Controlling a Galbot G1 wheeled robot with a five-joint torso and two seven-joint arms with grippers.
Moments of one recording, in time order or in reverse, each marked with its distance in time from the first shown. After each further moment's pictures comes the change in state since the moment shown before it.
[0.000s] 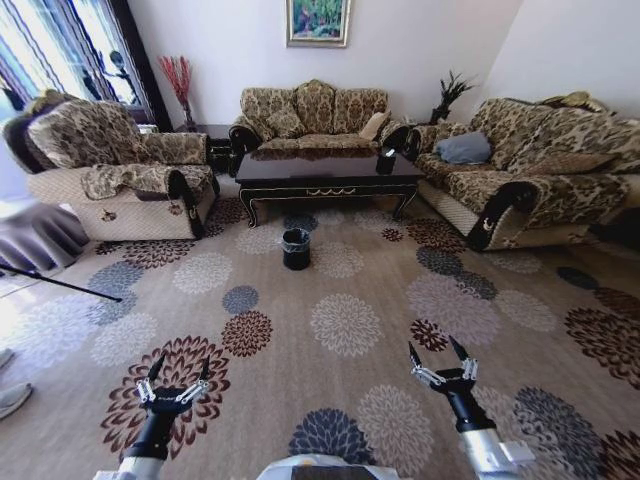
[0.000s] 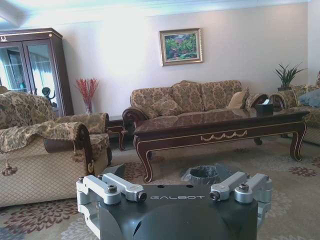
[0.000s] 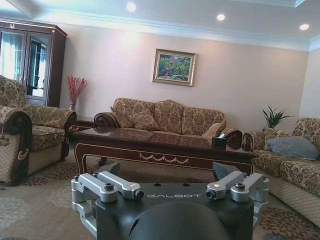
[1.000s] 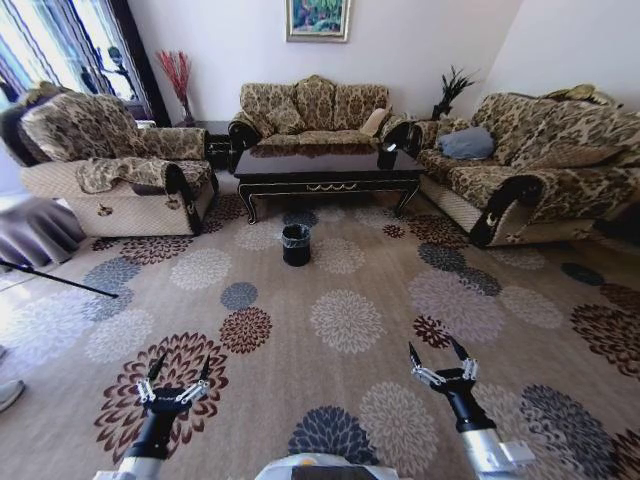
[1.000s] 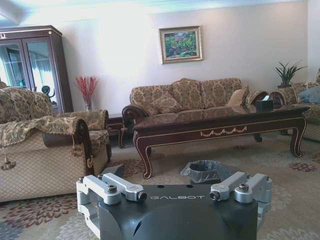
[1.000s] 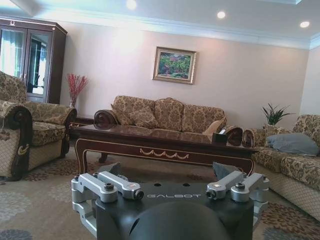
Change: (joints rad) left arm 0.000 0.000 0.000 0.000 0.000 0.000 0.000; right arm 0.000 0.000 0.000 0.000 0.000 0.000 0.000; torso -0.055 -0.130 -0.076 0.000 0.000
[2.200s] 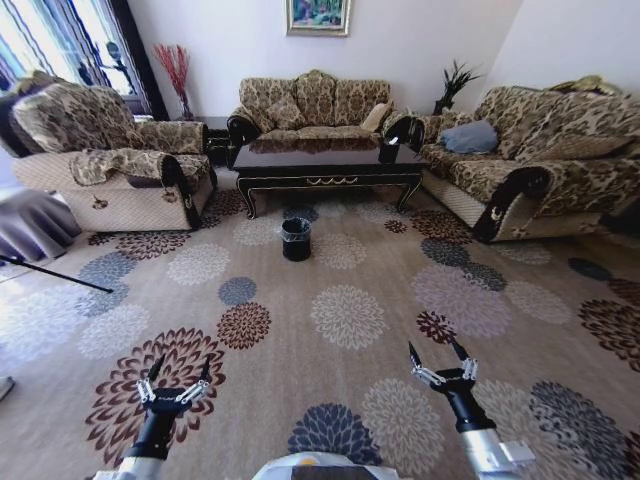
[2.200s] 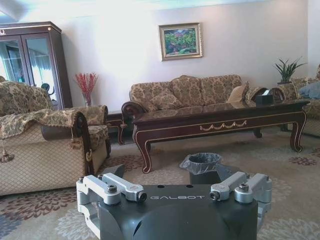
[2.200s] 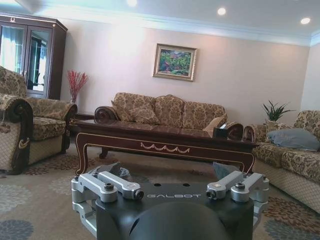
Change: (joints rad) left arm 0.000 0.000 0.000 0.000 0.000 0.000 0.000; right arm 0.000 0.000 0.000 0.000 0.000 0.000 0.000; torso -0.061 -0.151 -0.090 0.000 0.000
